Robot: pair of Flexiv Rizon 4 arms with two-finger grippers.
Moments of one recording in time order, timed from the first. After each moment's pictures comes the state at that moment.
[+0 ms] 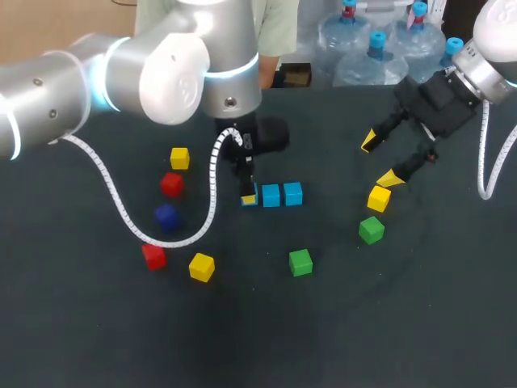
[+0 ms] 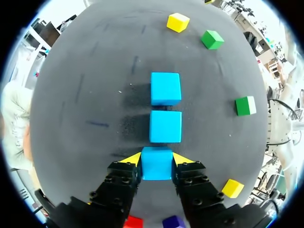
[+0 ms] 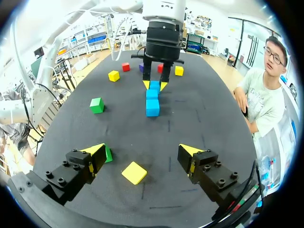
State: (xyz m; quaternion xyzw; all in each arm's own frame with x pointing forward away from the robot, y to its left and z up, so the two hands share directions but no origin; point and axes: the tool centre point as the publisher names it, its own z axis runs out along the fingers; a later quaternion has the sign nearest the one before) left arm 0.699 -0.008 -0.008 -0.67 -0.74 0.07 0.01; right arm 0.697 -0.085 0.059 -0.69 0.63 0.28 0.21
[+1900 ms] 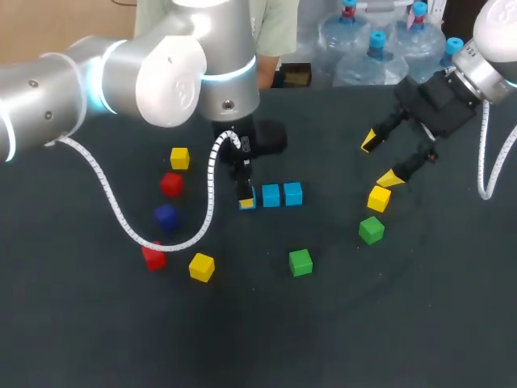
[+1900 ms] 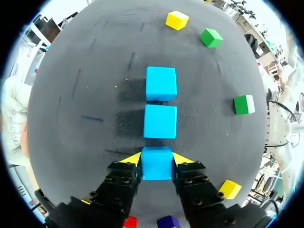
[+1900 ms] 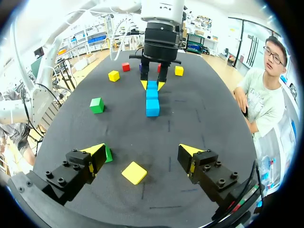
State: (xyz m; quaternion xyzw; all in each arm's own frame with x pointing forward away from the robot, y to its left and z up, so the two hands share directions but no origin) left arm 0.692 -0.004 -0.009 -0.66 -0.74 0.08 0.02; right arm 0.697 -0.085 0.059 -0.69 0.63 0.28 0.21
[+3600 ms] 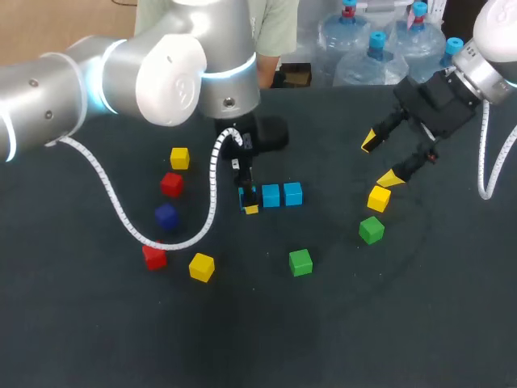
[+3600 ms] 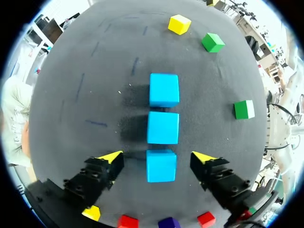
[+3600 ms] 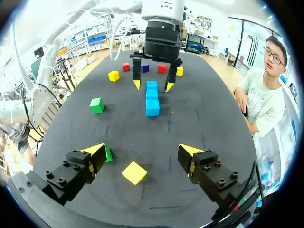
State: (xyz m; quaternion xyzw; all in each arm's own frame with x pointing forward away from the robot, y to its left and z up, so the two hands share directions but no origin) left arm 0.697 -0.011 -0.005 -0.66 -0.75 0.08 0.00; right arm 0.697 -0.085 0.059 -0.69 0.63 0.28 0.21
